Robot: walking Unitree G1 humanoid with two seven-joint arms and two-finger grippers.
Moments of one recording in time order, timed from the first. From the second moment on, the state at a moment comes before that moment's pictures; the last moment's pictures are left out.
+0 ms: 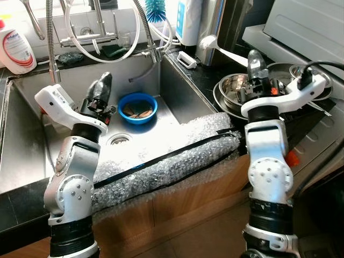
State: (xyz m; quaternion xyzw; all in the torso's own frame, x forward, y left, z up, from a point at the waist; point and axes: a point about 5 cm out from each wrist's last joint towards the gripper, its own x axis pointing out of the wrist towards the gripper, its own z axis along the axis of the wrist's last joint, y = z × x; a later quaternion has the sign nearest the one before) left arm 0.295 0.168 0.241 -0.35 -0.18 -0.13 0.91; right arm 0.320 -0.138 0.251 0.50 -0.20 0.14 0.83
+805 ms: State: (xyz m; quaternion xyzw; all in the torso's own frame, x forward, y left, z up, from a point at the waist) left arm 0.281 0.135 0.224 -0.45 -0.07 -0.23 0.86; right arm 0.282 -0.107 0.211 0.65 -0.06 0.31 0.69
